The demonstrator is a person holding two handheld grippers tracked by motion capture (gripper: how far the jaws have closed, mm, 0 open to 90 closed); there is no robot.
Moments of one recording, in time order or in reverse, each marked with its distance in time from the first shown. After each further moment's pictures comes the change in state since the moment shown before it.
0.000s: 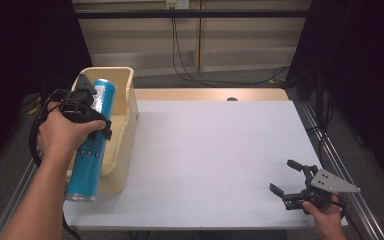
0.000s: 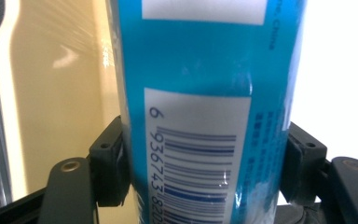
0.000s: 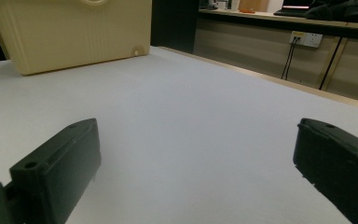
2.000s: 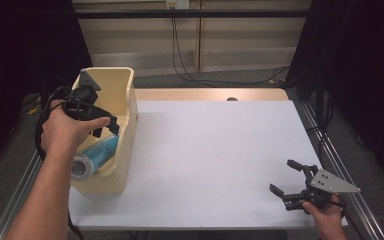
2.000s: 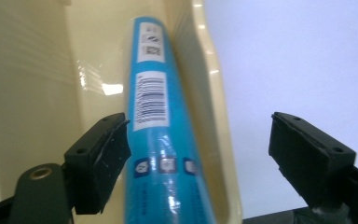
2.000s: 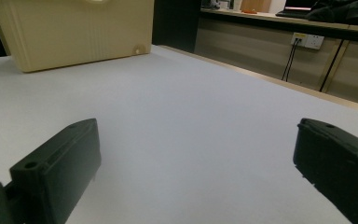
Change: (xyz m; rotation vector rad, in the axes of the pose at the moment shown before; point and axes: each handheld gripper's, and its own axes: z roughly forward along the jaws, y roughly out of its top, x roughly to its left) left arm -0.007 0.002 -0.004 -0.086 -0.085 0.064; right arm 0.001 0.001 0.000 0.003 0.003 -0.016
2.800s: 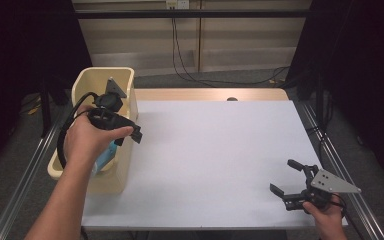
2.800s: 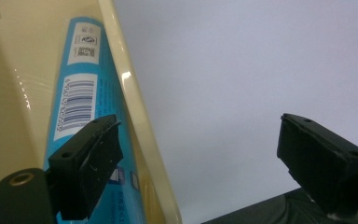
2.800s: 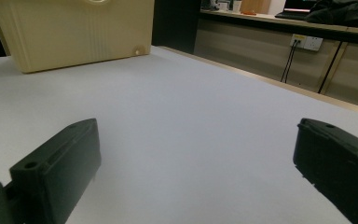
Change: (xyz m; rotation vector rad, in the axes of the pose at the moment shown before) left arm -0.046 -0.008 0.015 0.027 -0.053 0.137; right arm 0.000 0.001 -0.001 -0.006 -0.001 -0.007
